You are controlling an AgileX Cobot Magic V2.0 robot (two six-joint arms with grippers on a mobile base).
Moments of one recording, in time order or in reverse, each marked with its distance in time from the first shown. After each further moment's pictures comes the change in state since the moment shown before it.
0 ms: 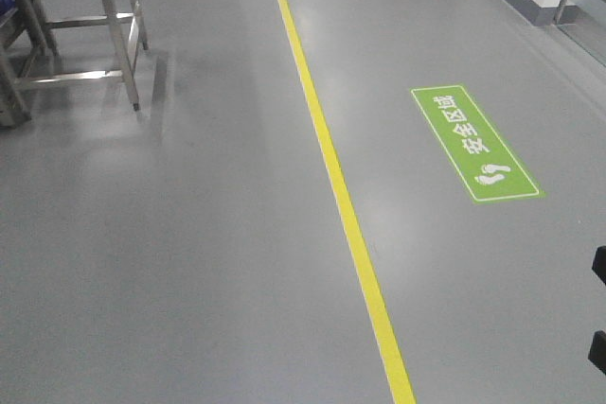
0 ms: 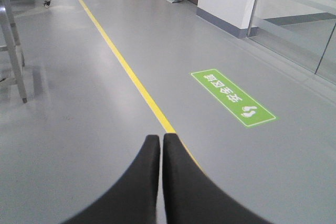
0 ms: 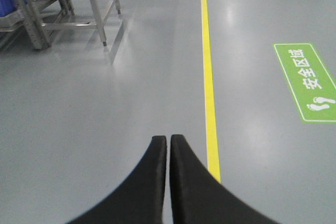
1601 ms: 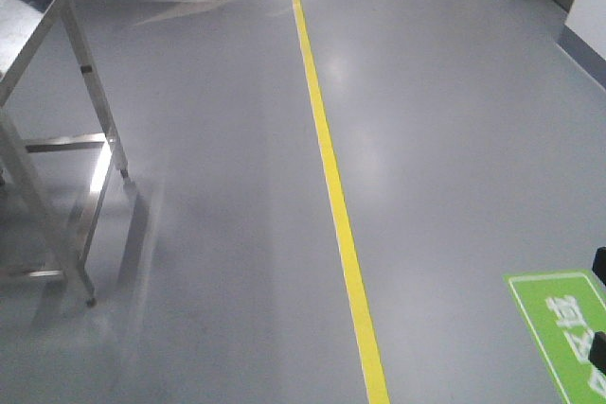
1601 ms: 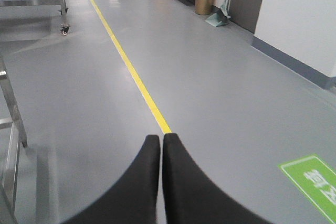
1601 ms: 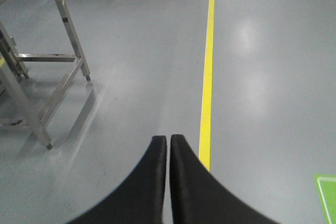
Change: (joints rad) left arm 0.000 0.000 0.000 0.000 0.000 0.000; right arm 0.000 0.000 0.000 0.000 0.004 0.000
